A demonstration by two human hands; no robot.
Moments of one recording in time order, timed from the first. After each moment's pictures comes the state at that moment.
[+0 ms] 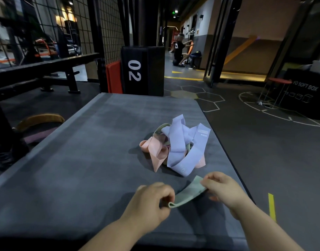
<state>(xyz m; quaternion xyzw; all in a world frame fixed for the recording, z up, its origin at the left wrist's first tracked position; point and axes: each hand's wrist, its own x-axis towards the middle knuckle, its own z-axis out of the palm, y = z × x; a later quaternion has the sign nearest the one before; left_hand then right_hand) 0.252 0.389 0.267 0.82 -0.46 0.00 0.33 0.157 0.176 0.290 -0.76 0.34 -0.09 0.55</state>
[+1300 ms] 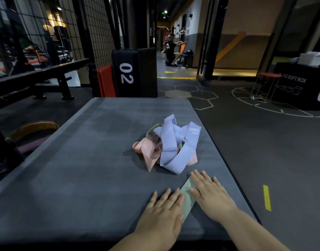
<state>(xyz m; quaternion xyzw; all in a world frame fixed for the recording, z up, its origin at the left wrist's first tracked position) 0.211 0.364 0.222 0.85 -0.52 0.03 0.11 0.148 0.172 0.249 -0.98 0.20 0.03 0.09</state>
